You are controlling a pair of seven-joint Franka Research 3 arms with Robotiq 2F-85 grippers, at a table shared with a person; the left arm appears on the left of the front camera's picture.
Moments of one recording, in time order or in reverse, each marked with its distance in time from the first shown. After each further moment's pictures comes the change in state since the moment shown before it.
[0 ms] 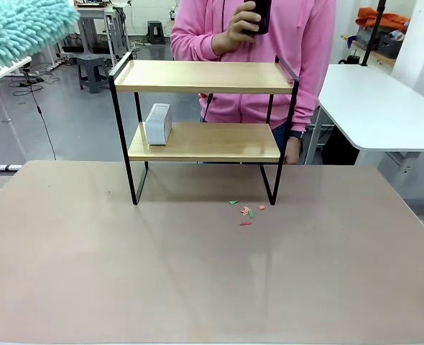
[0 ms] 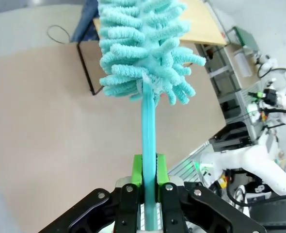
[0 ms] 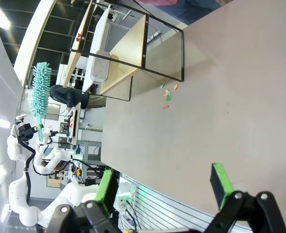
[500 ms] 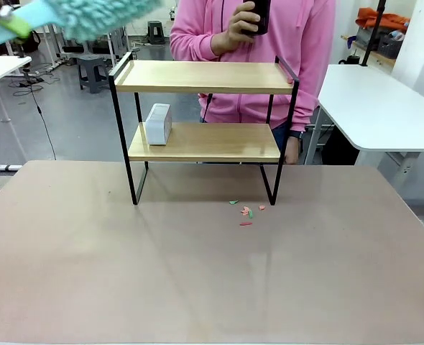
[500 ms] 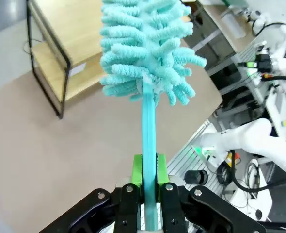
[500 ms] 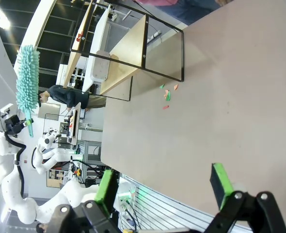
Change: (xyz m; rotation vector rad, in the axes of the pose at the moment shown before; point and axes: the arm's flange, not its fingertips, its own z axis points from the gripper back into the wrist) left arm 0.063 -0.126 -0.085 -0.017 0.138 -0.233; right arm 0.000 0.000 0.000 0.000 0.000 0.000
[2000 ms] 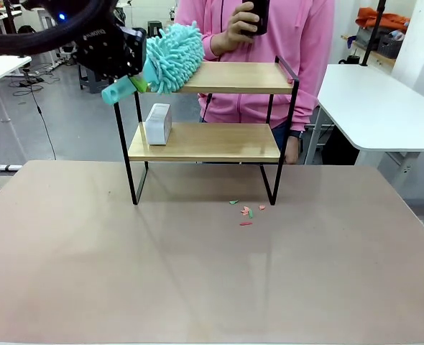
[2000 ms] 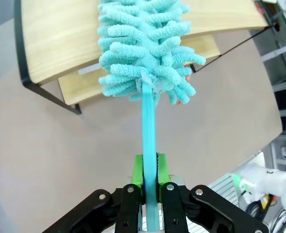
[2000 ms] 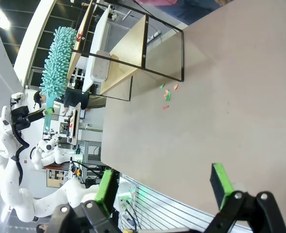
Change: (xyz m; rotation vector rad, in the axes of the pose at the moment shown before) left arm 0.033 -0.067 -0.167 0.390 0.086 0.132; right arm 0.000 0.000 0.000 0.000 0.000 -0.001
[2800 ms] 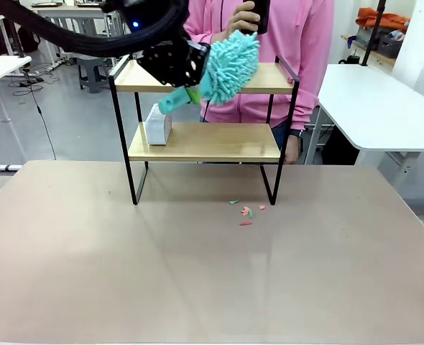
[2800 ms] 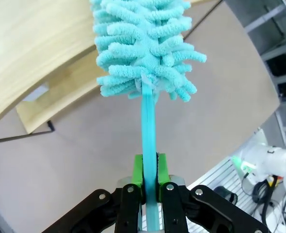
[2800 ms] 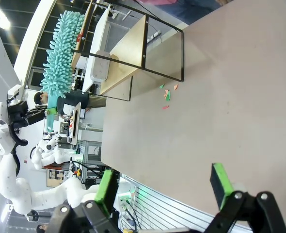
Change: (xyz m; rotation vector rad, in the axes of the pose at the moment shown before) left arm 0.026 -0.085 -0.040 -0.044 0.091 -0.192; right arm 0.000 0.000 0.000 0.000 0.001 -0.001
